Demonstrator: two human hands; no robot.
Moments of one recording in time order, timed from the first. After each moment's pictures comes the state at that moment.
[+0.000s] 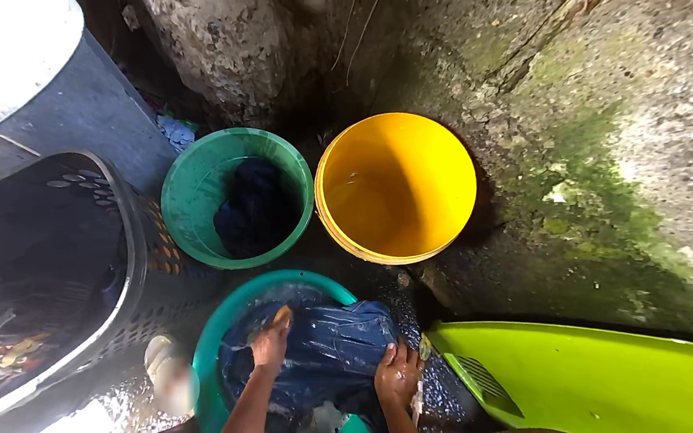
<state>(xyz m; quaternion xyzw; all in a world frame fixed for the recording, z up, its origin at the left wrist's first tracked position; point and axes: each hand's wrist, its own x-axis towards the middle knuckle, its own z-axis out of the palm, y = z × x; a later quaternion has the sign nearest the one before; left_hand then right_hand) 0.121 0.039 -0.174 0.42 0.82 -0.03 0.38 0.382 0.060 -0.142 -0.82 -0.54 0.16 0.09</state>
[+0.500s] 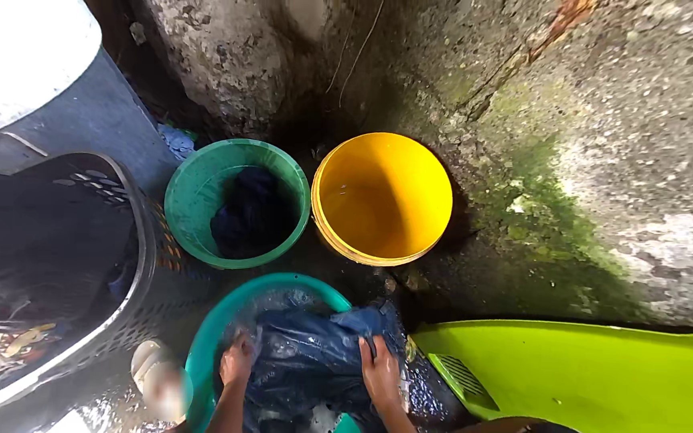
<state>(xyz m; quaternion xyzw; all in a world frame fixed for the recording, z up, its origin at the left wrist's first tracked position) 0.080 -0.014 -0.204 0.29 0.89 0.02 0.35 0.360 0.076 -0.066 -0.75 -0.57 0.32 0.04</state>
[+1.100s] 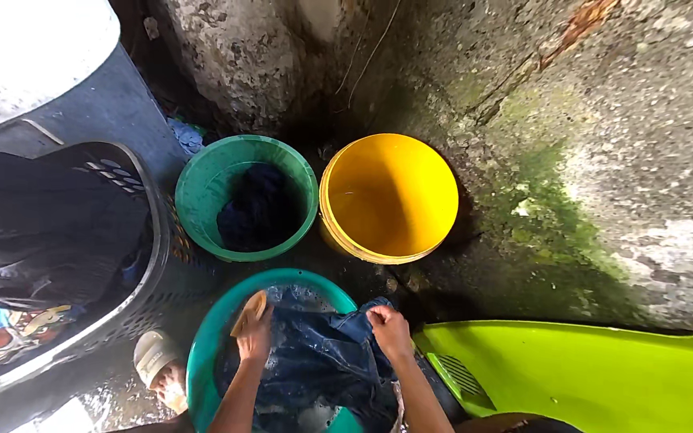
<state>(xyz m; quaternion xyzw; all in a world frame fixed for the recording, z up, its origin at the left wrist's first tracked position) 0.104 0.028 -0.172 0.45 0.86 0.00 0.25 0.361 0.148 -0.040 -0.72 -0.59 0.36 0.04</state>
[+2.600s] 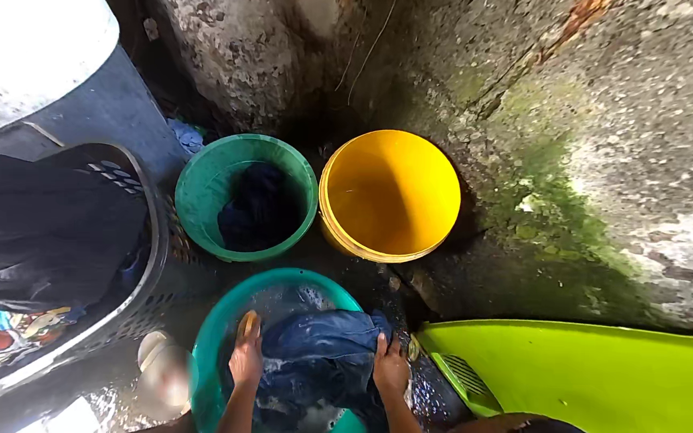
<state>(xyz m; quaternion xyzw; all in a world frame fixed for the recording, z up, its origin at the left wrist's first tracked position) 0.101 -0.011 -0.173 0.34 0.89 0.05 0.30 0.378 0.079 -0.118 -0.83 -0.49 0.26 0.01</state>
